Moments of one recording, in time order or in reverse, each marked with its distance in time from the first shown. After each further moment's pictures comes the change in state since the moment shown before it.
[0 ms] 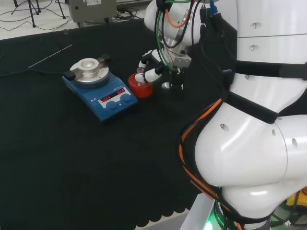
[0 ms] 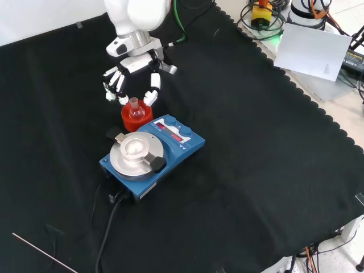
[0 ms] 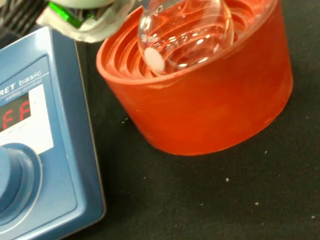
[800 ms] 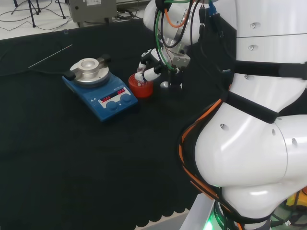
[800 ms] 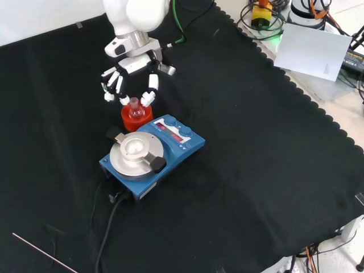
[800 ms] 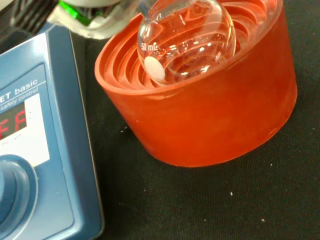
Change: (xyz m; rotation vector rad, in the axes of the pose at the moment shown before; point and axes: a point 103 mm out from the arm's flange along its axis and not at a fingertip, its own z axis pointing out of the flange) arm 0.002 0.006 0.001 -0.011 -0.002 0.001
